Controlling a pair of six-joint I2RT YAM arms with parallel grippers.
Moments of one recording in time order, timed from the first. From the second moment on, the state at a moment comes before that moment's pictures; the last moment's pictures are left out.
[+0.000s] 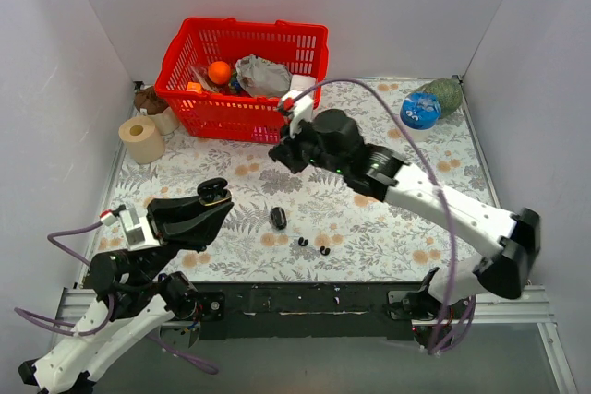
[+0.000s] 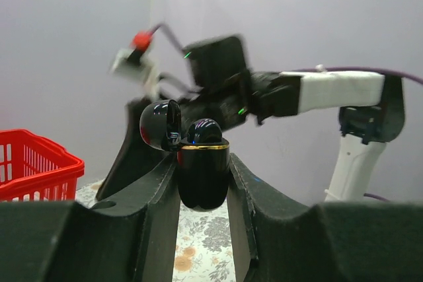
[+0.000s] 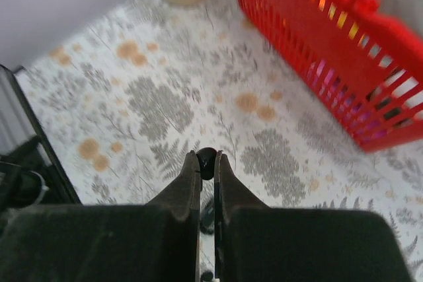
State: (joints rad) left arm -0.82 0.08 0.46 0.29 0.14 -0.24; right arm 0.98 1.52 1.40 -0.30 -0.01 0.13
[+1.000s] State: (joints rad) left arm -0.82 0.85 0.60 1.16 0.30 -0.32; right arm 0.99 0.90 1.09 0.32 -0.24 0.21
